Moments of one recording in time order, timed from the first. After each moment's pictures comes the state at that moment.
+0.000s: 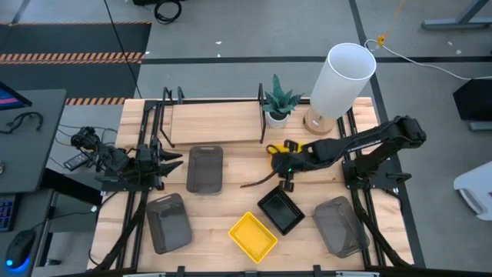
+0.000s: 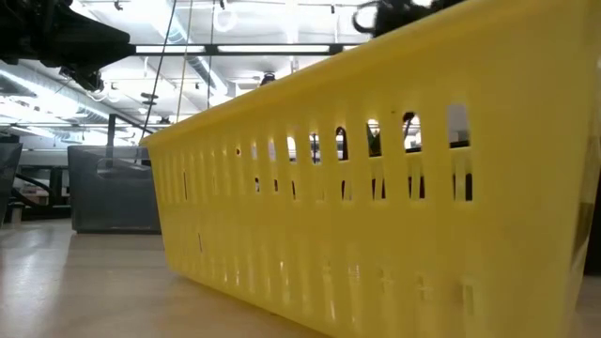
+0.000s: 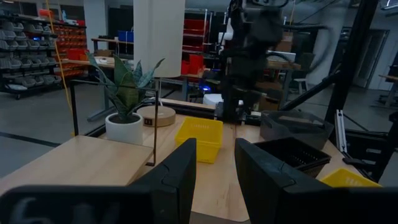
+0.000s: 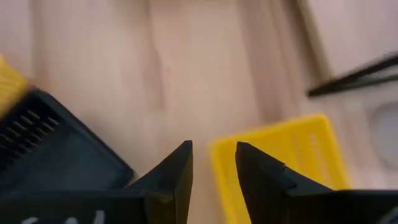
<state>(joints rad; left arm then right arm) -0.59 0.01 0.16 -0.08 -0.81 -0.07 0.16 1.47 1.06 -0.64 0.26 0.27</state>
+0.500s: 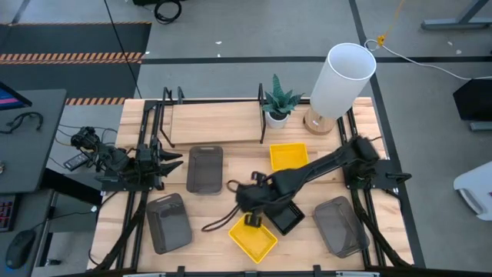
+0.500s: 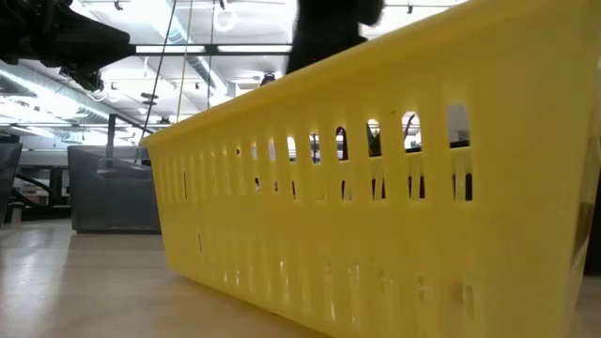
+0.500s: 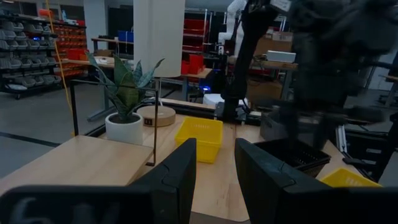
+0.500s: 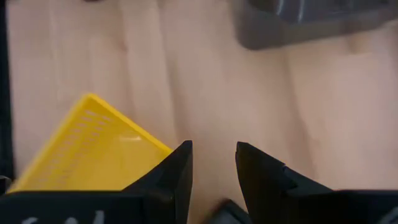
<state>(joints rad) -0.59 0.01 0.16 -0.08 -0.81 -0.07 0.34 2.01 1.72 -0.81 0.17 0.50</state>
